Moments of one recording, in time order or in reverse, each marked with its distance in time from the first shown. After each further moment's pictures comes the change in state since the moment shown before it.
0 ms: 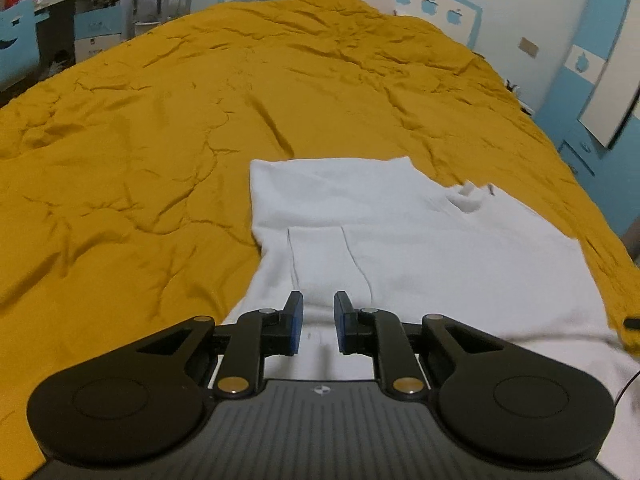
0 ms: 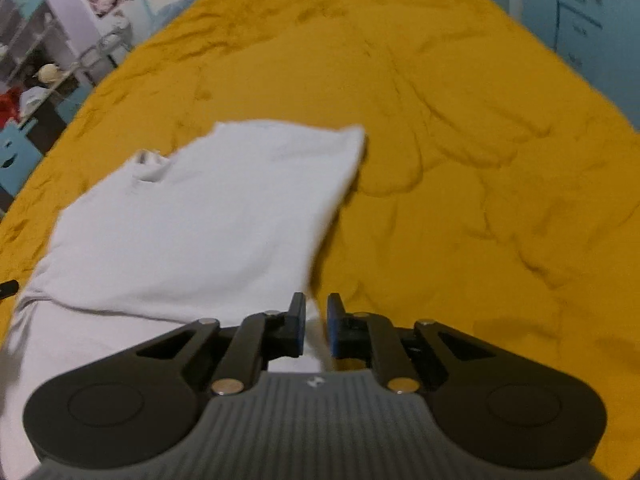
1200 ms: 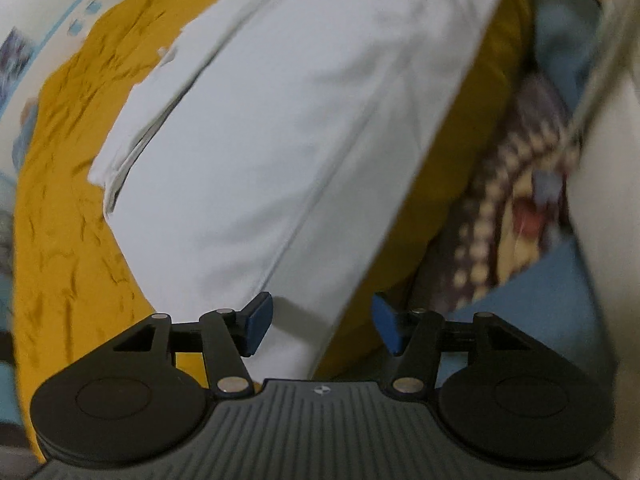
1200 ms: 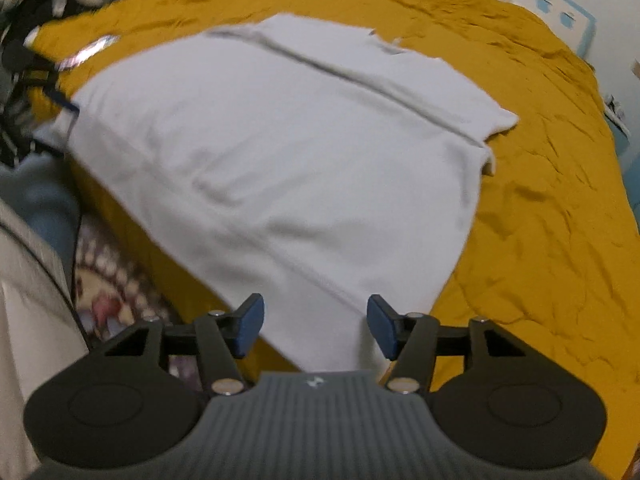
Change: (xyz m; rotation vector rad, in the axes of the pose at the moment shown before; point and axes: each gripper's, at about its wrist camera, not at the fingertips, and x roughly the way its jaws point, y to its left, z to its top) left arm -0.123 -0.075 -0.240 1.185 0.240 -0.008; right arm -0.171 0.092 -0.247 -0.721 0.107 0.042
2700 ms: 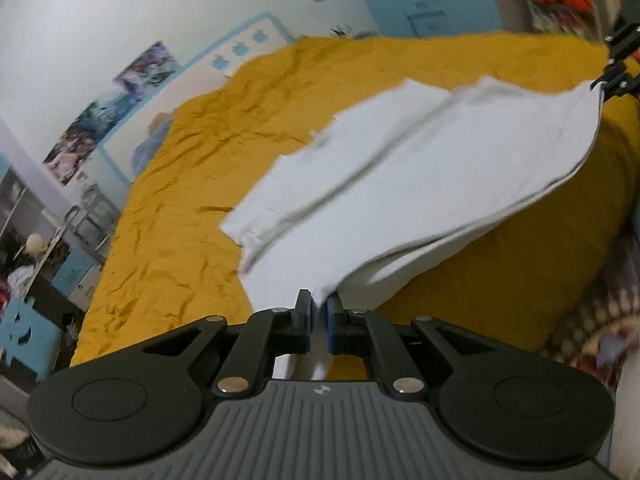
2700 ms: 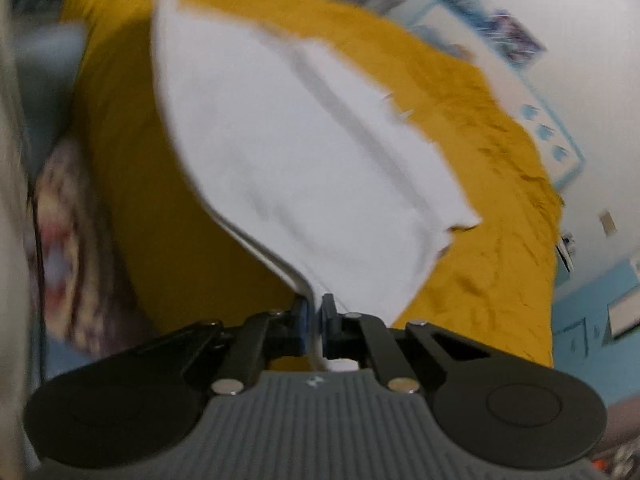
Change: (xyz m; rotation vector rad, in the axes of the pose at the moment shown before) left arm -0.071 0.060 0.021 -0.351 -0.268 0.280; right arm -0.028 0.023 -0.006 -0.327 -0.172 -0.265
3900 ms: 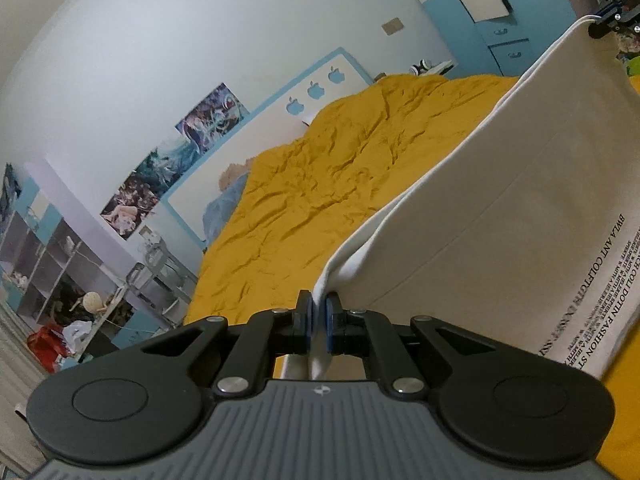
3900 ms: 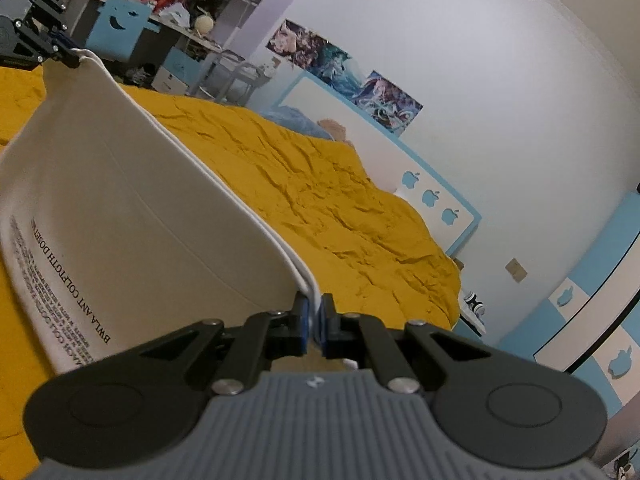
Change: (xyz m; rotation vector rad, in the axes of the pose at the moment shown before) left arm 0.173 0.128 0.152 0.039 -0.114 0.219; right arm 0.134 -0.247 0.198 0.100 -0.195 -0.299
